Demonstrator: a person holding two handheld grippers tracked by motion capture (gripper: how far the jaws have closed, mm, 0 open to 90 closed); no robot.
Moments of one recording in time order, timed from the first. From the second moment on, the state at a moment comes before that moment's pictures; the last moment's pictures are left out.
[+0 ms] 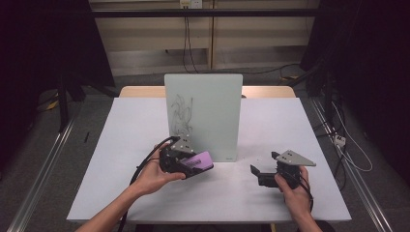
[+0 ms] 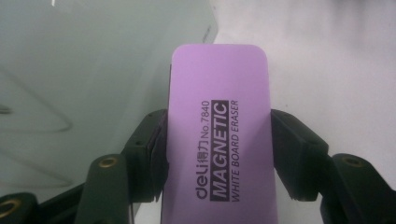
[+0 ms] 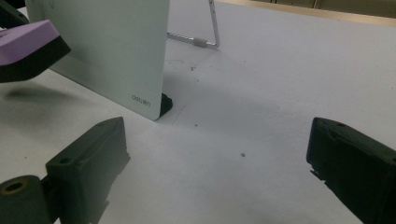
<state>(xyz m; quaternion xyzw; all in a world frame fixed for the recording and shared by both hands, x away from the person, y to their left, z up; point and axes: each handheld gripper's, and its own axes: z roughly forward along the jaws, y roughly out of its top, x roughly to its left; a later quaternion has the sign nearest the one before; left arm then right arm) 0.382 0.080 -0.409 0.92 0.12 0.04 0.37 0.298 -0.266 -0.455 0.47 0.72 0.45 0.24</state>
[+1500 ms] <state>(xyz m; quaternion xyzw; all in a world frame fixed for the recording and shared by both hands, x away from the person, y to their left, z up) 0.380 0.121 -0.351 0.87 0.16 0.16 0.43 0.299 -0.264 -0.454 0.46 0.72 0.45 0.24</state>
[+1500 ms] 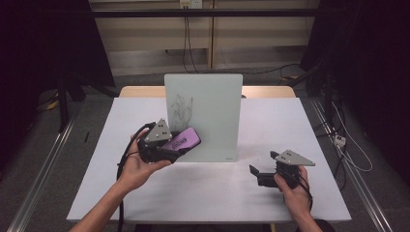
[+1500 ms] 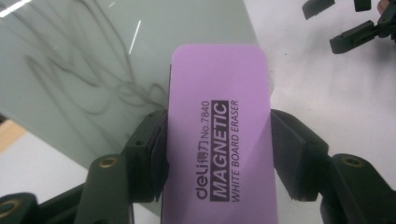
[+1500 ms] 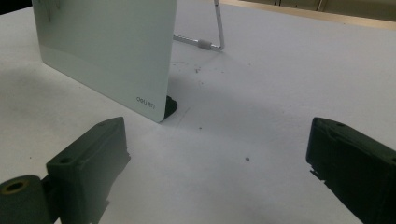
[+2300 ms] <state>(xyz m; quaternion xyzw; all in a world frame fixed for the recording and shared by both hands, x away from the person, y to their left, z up) 0.404 0.121 -0.292 0.85 0.14 0.25 0.44 0.300 -0.264 -0.454 0.46 0.72 0.46 0.24</state>
